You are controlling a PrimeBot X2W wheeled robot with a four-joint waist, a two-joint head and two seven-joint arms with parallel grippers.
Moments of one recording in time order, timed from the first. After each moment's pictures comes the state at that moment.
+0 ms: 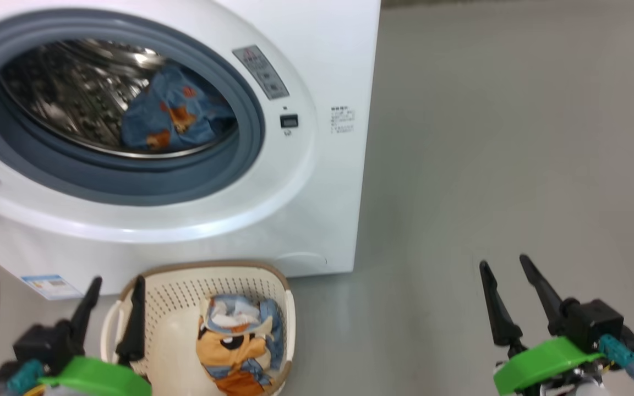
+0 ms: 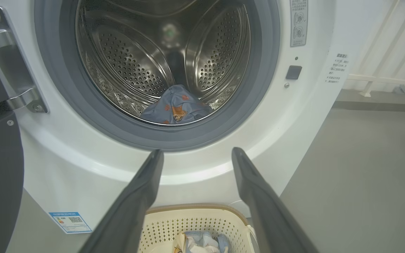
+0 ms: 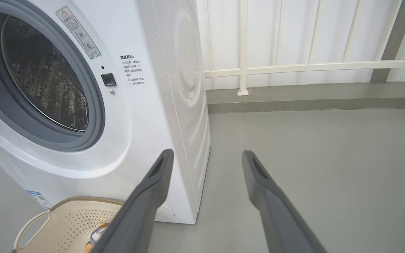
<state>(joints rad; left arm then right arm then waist) -0.13 0.16 -0.06 0.29 -0.32 -0.12 -0.26 -0.09 -0.05 -0.02 0.20 0.15 0.13 -0.25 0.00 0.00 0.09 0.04</state>
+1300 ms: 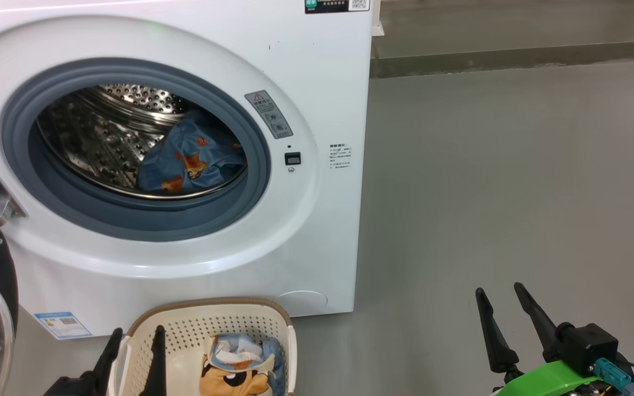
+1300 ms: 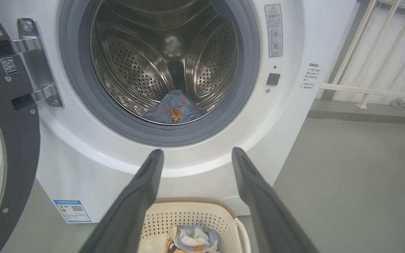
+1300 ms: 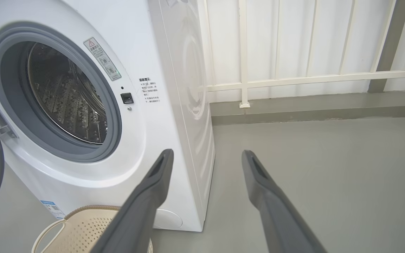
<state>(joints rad) 0.04 0.06 -0.01 0.22 -0.23 -0.13 -0.26 -0.02 -0.05 0.00 0.21 0.19 0.13 -0.25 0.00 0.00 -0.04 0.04</state>
